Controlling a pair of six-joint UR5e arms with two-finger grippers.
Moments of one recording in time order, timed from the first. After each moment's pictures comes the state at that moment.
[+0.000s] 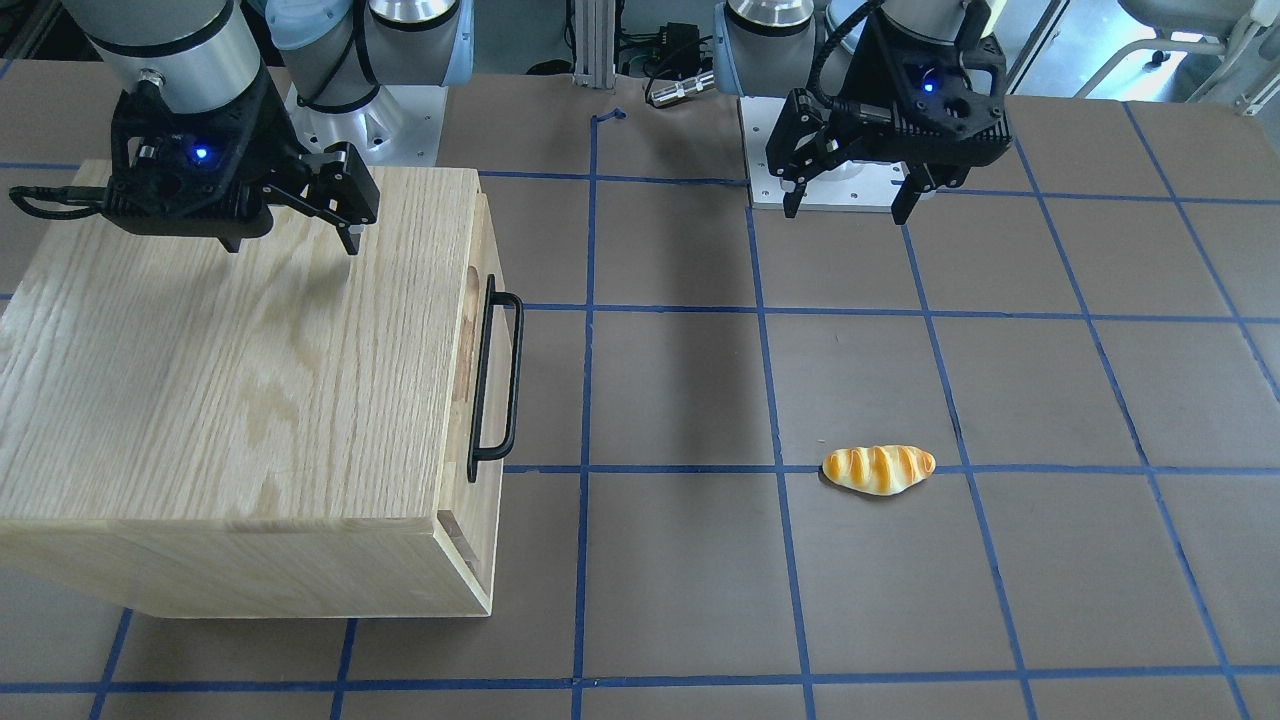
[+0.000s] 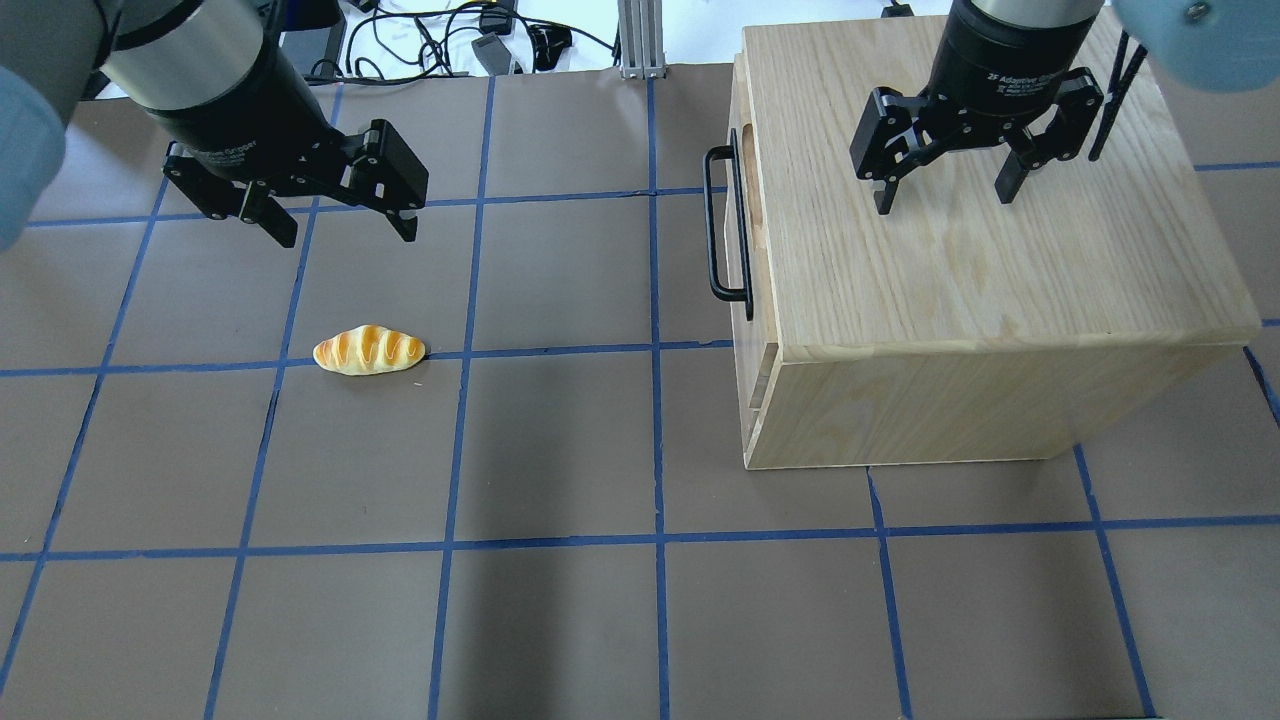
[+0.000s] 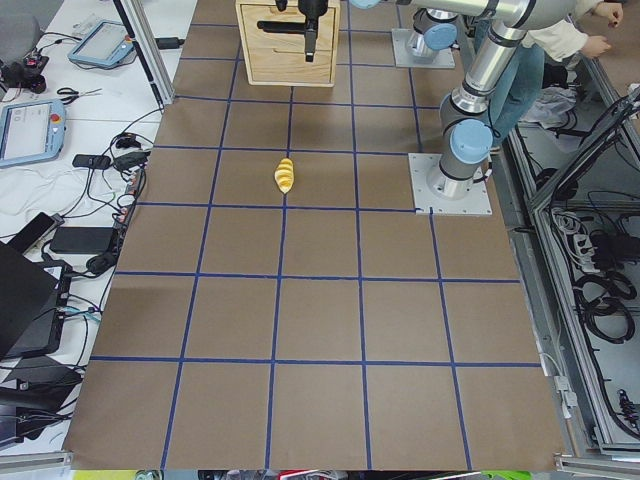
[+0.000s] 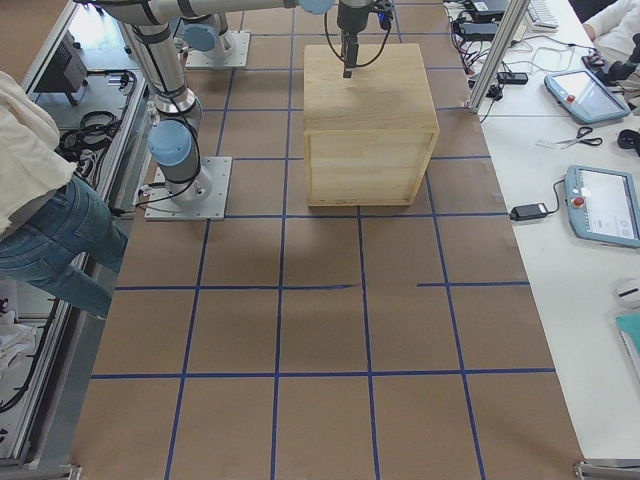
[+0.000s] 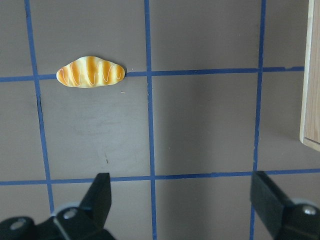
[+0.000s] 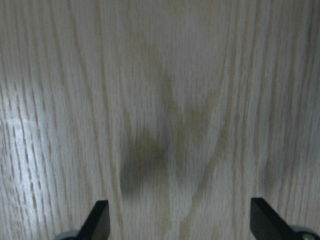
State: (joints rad) left arm -1.62 -1.51 -1.53 -1.61 1.55 -0.03; right arm 1.61 -1.51 1.43 -1.44 -1.61 0.01
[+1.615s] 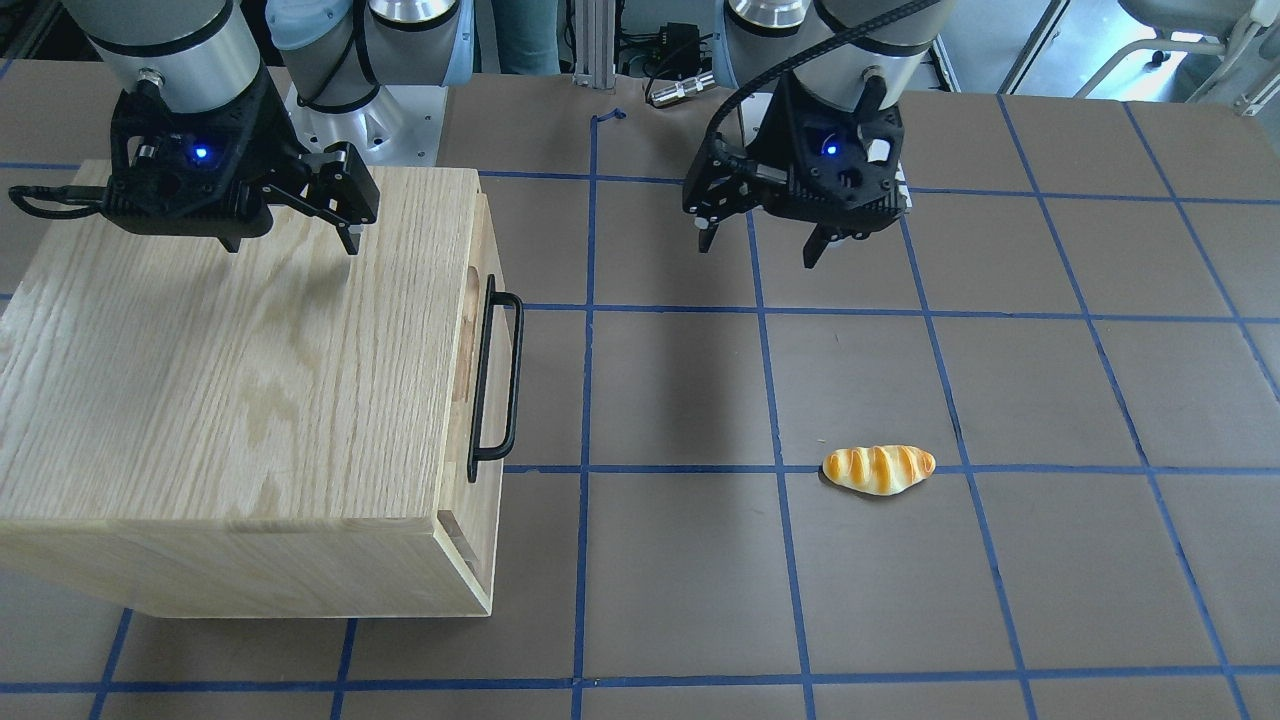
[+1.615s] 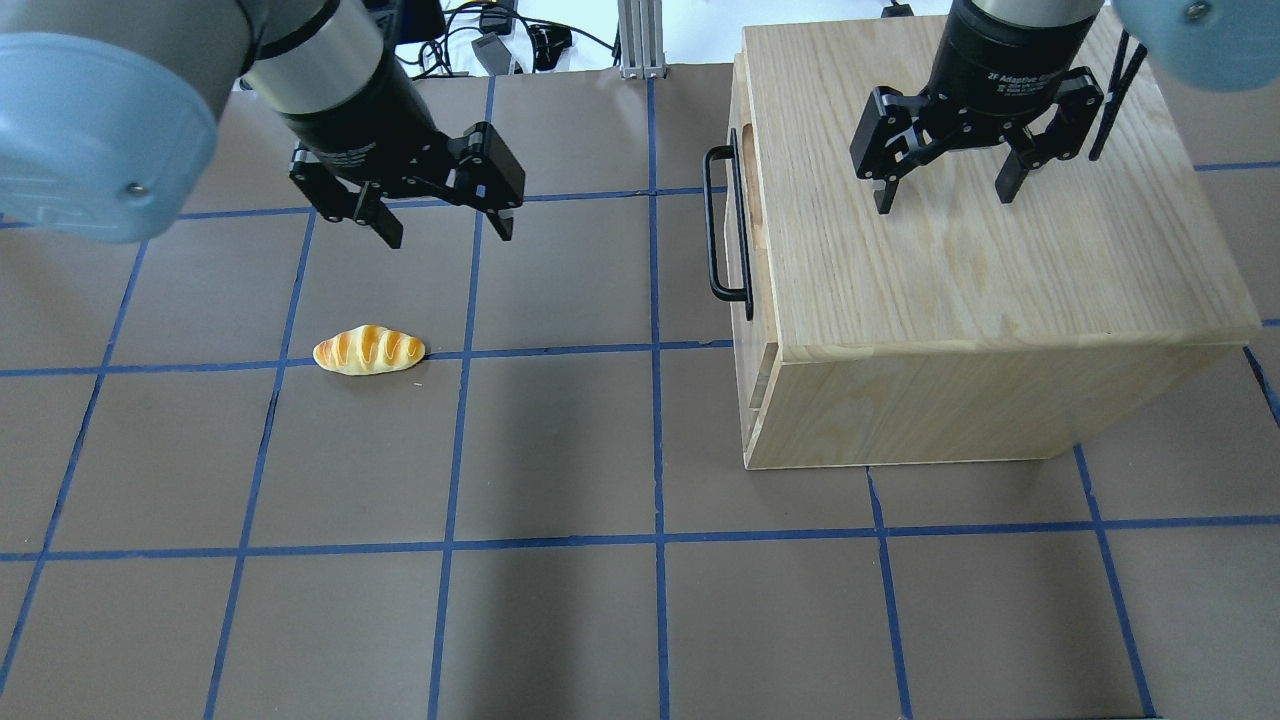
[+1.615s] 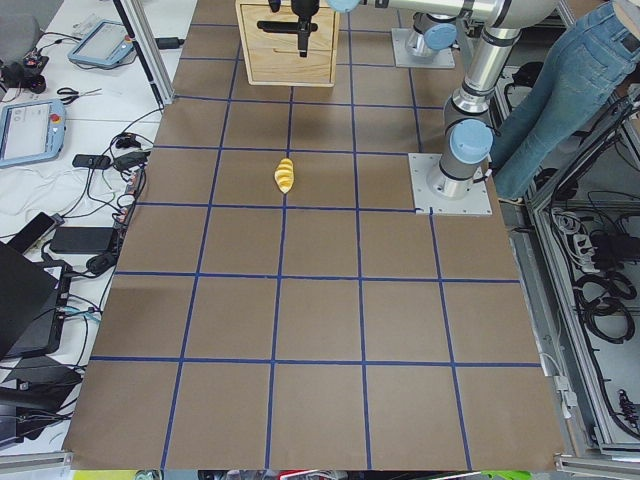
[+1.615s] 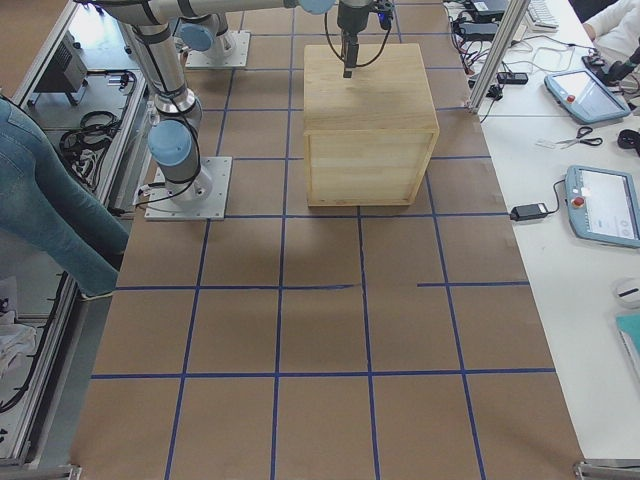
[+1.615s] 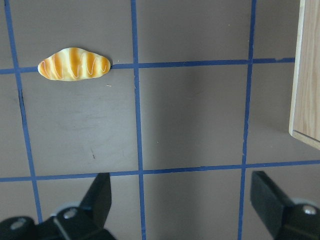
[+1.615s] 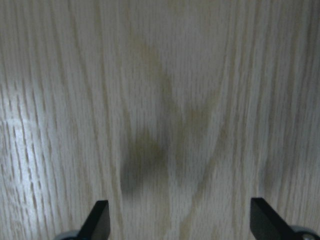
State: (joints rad) left arm -1.73 -1.63 -1.52 -1.51 1.43 -0.10; right arm 1.61 -1.51 1.43 -1.44 -1.61 0.02
